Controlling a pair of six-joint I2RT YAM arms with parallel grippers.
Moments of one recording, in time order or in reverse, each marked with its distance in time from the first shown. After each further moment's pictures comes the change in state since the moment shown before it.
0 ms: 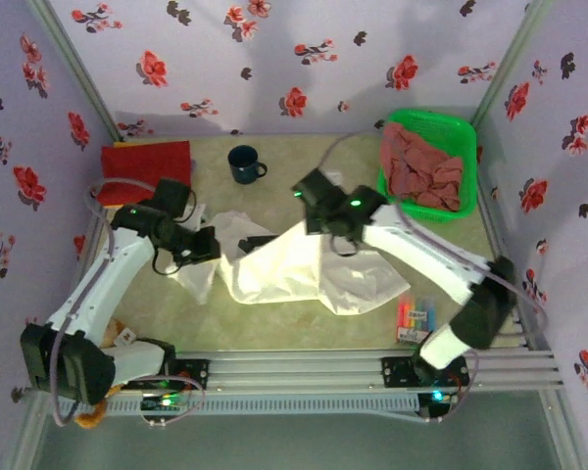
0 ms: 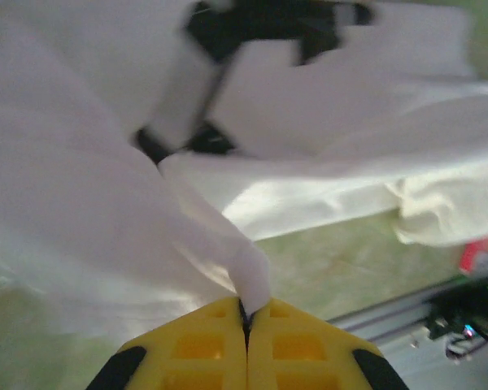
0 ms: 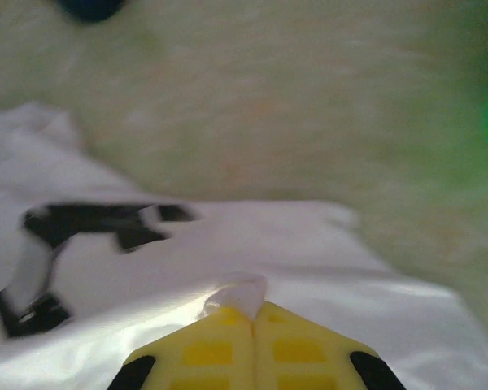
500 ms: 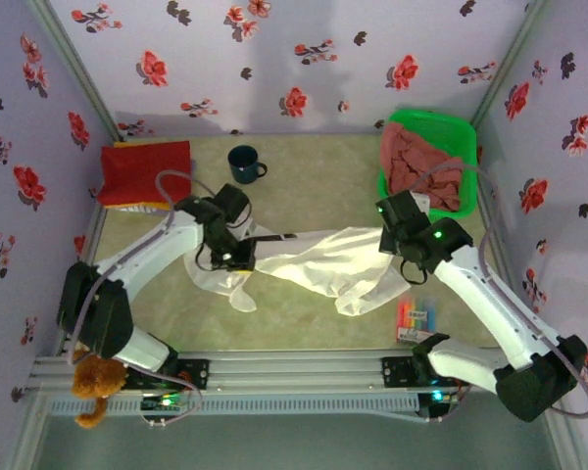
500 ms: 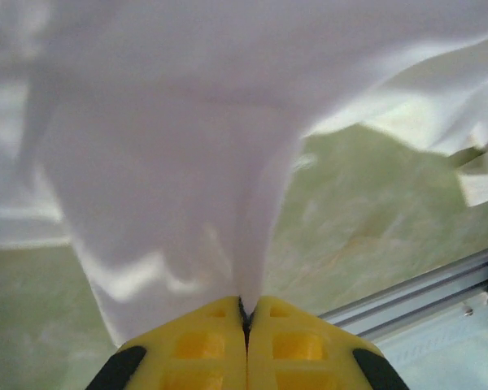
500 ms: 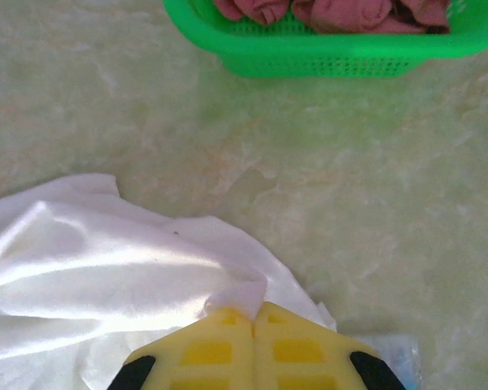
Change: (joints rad) left arm -0.255 0.323 0.082 0.045 -0.061 -0.040; right arm -0.280 -0.394 -0.378 -0.072 0.002 0.007
